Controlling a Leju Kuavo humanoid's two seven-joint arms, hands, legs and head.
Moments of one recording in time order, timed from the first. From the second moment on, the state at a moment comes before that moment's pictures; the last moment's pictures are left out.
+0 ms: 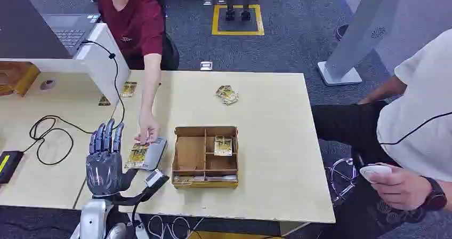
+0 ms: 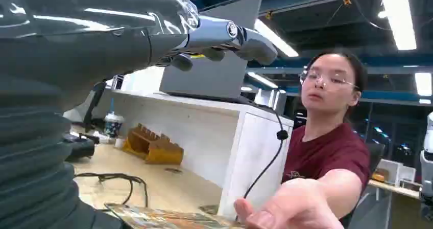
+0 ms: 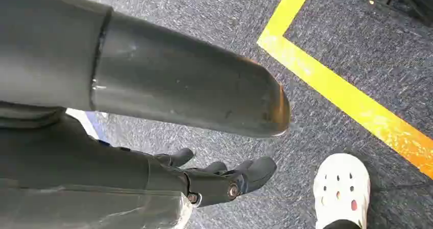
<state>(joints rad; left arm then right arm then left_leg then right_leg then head) -0.01 0.12 -0.12 -1.50 -1.44 0.63 0.11 0.00 0.11 -0.85 -0.22 1.57 -0.26 -0.08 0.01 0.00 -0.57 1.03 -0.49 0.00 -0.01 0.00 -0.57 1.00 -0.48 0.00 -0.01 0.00</state>
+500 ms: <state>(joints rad) -0.02 0.12 -0.12 -1.47 -1.35 0.62 0.06 0.00 0.12 -0.85 -0.22 1.57 -0.27 -0.08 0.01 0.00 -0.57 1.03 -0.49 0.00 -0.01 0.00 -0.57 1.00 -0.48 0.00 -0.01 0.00</state>
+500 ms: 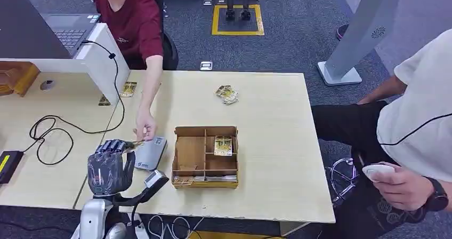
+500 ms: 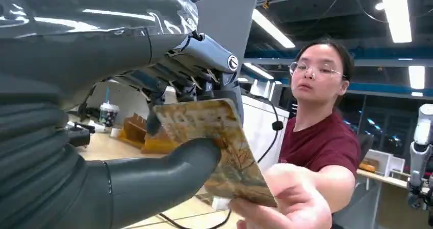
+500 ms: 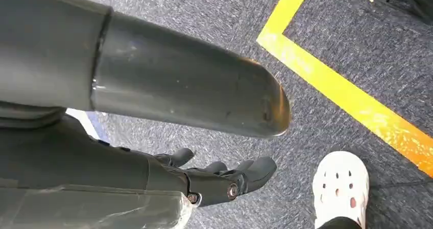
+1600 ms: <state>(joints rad) -0.02 0.03 -0.07 -1.54 -0.51 0.23 -0.03 0.00 0.13 -0.85 -0.24 1.57 -0.28 -0.04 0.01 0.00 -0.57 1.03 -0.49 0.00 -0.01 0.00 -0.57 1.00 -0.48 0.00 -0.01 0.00</state>
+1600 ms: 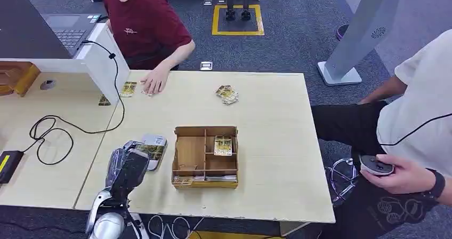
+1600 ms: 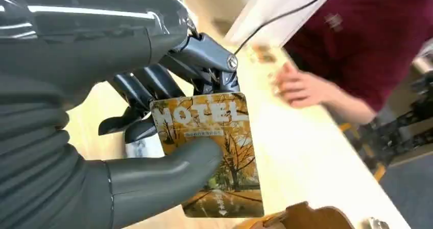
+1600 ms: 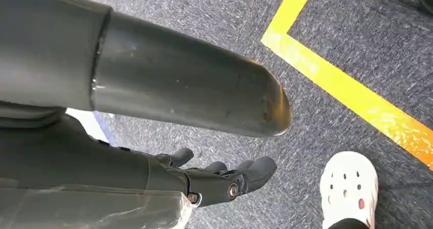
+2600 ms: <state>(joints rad) -0.15 0.02 -0.05 -1.39 -0.32 0.31 0.03 0.00 0.13 -0.82 -0.24 1.57 -0.29 -0.03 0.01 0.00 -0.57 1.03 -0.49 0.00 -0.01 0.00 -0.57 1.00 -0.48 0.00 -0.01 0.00</state>
